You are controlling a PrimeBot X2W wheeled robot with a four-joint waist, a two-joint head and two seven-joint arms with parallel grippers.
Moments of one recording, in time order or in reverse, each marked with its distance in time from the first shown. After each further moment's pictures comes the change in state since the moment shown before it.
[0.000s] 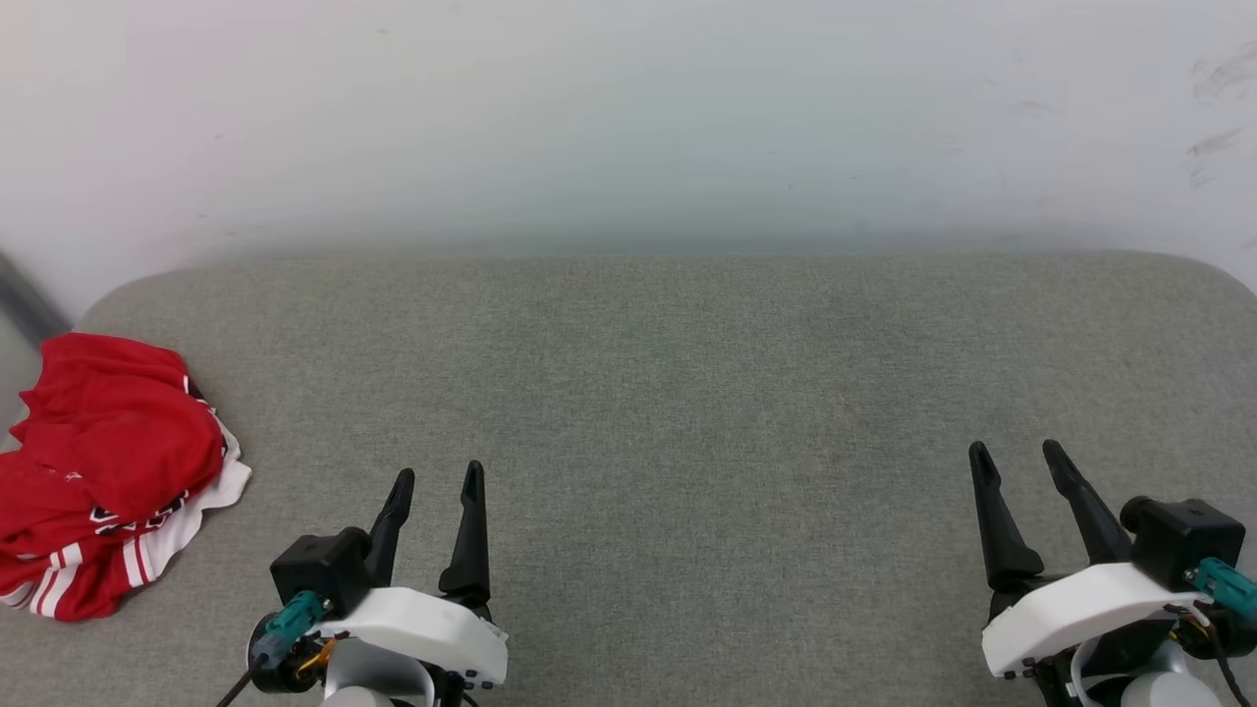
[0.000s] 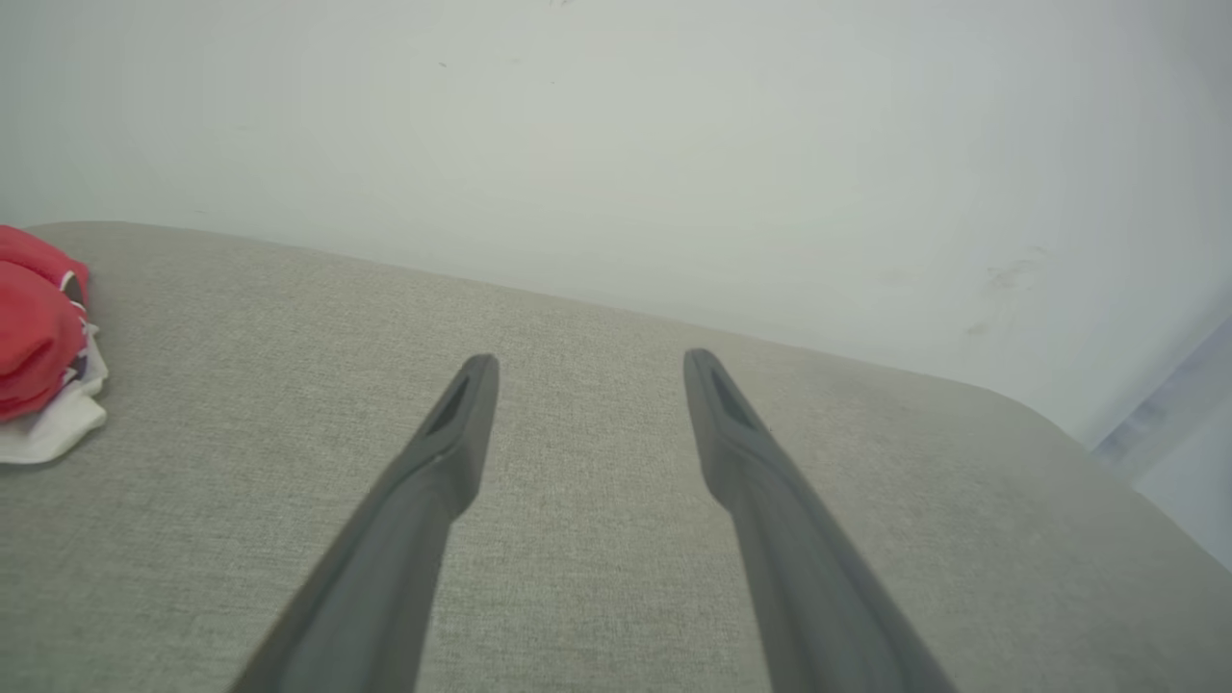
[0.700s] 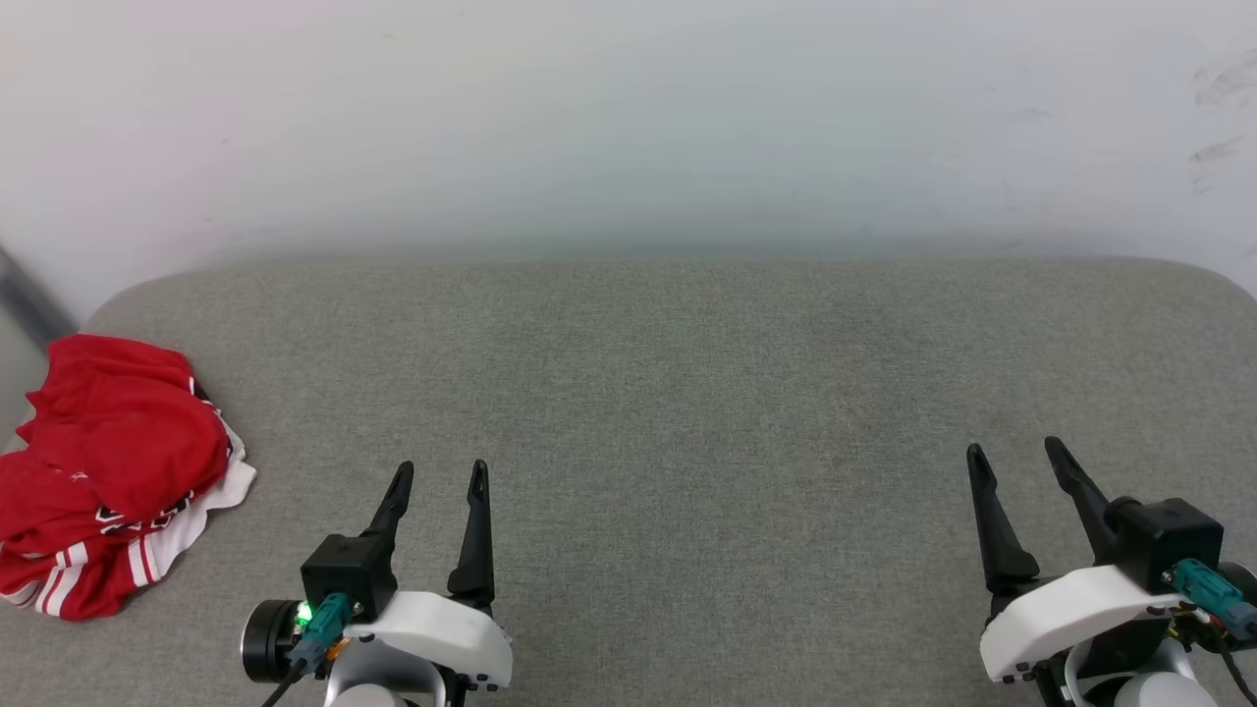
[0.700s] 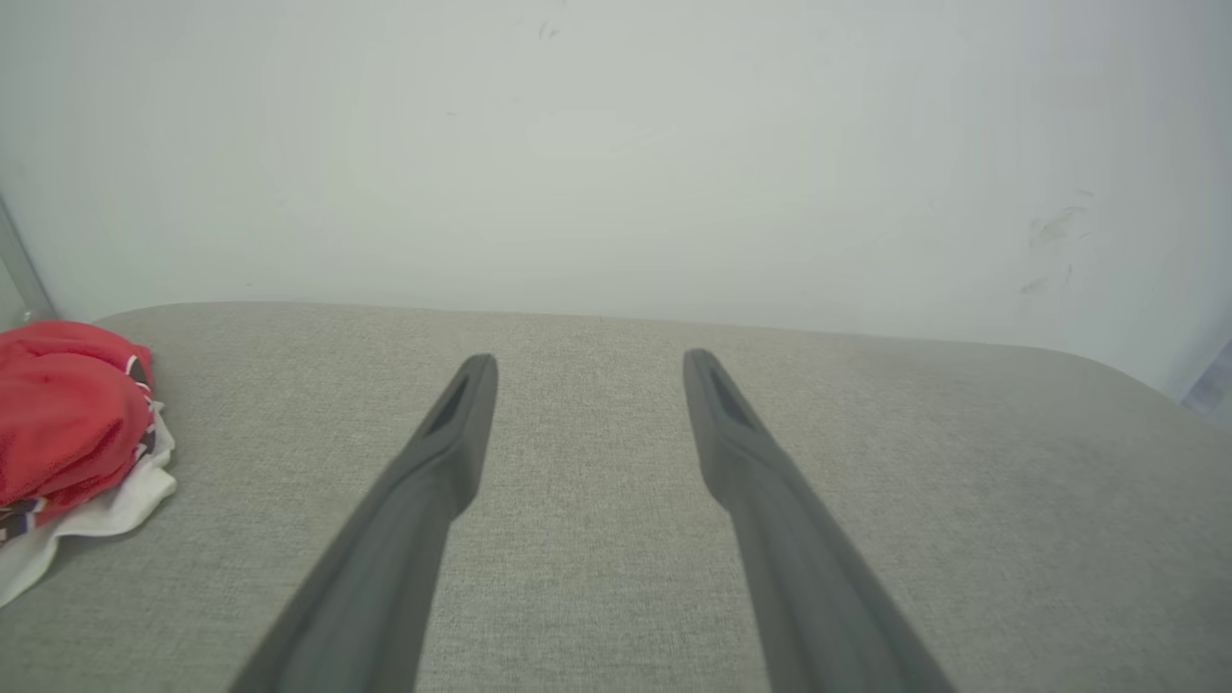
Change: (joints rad) left arm -0.008 0.001 -0.009 0.023 0.156 0.032 -0.041; right arm 0.003 0.008 -0.009 -0.014 -0.143 0.000 -0.003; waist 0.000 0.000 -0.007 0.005
